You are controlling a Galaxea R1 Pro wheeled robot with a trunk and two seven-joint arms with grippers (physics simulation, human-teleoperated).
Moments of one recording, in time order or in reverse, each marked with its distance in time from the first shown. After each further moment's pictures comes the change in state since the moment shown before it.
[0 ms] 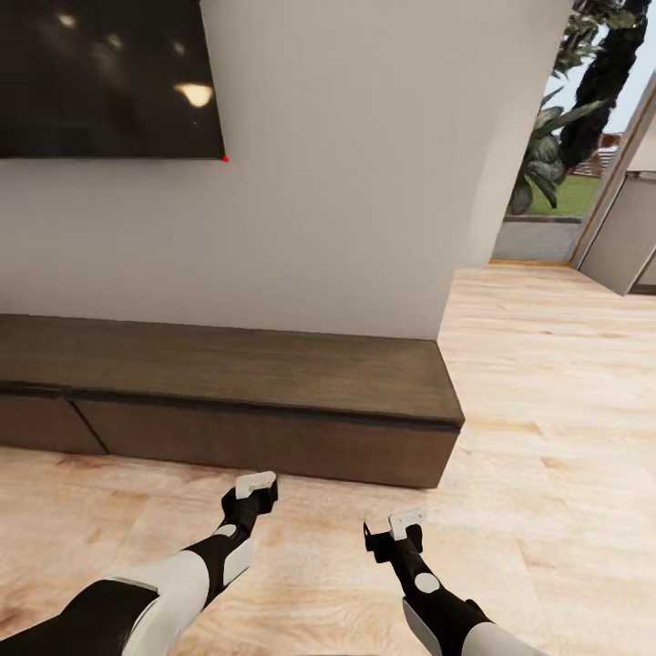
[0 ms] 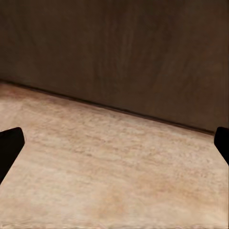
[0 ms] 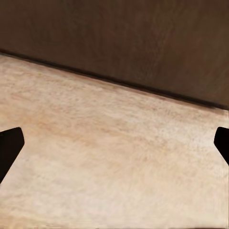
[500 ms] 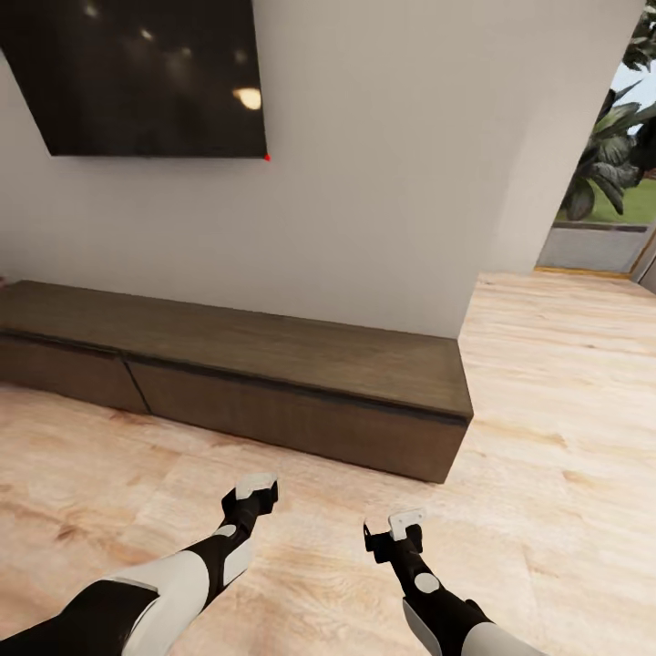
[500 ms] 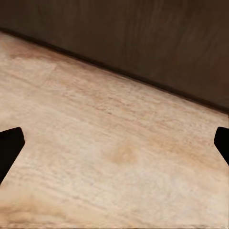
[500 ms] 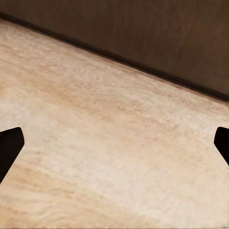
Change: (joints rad) left arm 0.000 0.000 0.000 0.001 0.002 0.006 -0.004; right arm 0.000 0.000 0.001 0.000 0.002 0.002 0.001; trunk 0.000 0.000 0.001
